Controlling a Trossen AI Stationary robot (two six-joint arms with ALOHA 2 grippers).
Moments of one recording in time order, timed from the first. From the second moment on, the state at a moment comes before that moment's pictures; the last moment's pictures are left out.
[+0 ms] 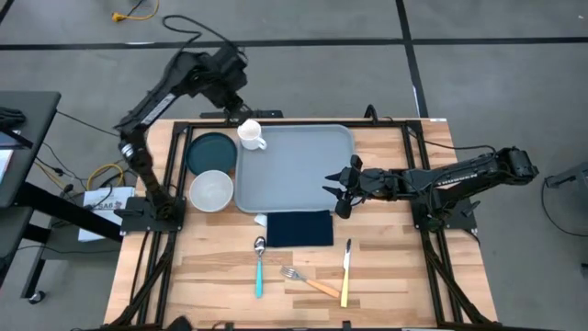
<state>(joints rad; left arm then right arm) 0.67 1.73 2.16 -1.57 -0.12 -0.06 0.07 1.20 0.66 0.05 0.34 0.08</state>
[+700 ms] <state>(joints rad) 0.73 1.47 1.44 -1.22 -0.24 -0.12 0.07 1.43 0.66 0.33 0.34 0.03</state>
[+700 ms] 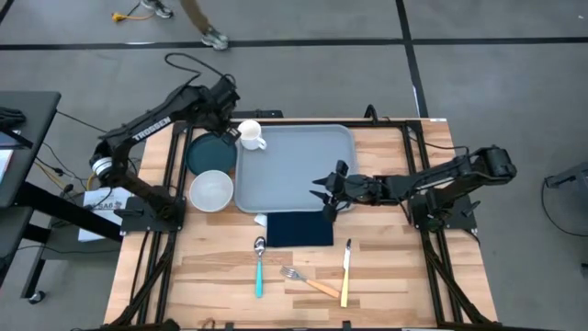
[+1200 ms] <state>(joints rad) 1.11 1.47 1.32 -1.10 -0.11 -0.06 0.06 1.44 0.66 0.30 0.34 0.02</state>
